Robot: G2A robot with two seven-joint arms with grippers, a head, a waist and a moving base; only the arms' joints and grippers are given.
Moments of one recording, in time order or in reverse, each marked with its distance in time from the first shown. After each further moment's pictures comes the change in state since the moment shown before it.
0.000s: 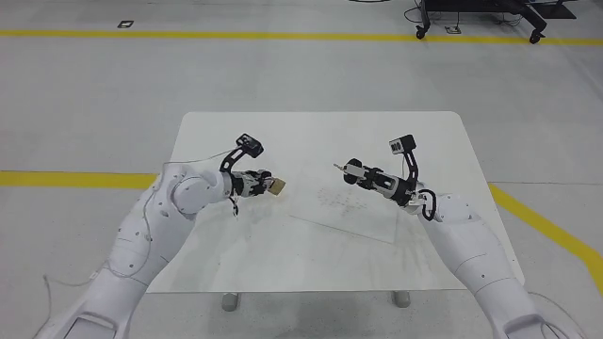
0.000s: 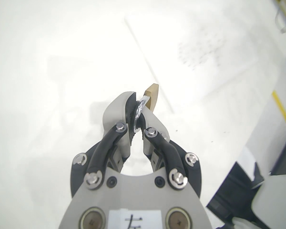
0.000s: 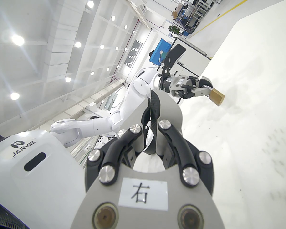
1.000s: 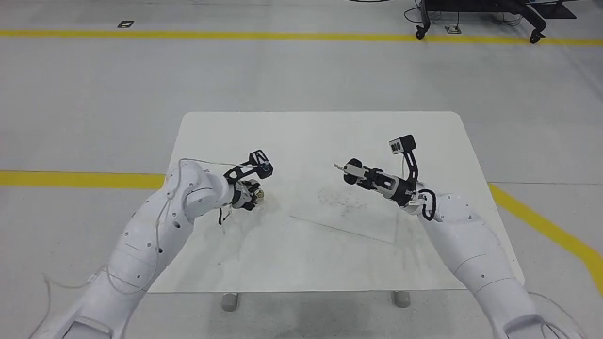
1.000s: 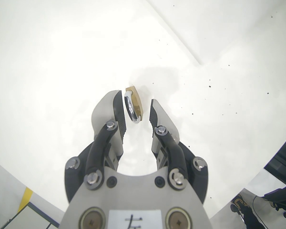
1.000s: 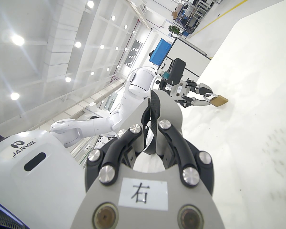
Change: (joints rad) left arm 0.011 0.030 0.063 -0.128 0.441 -0.126 -0.139; right arm 0.000 0.000 0.000 0.000 0.000 0.000 0.000
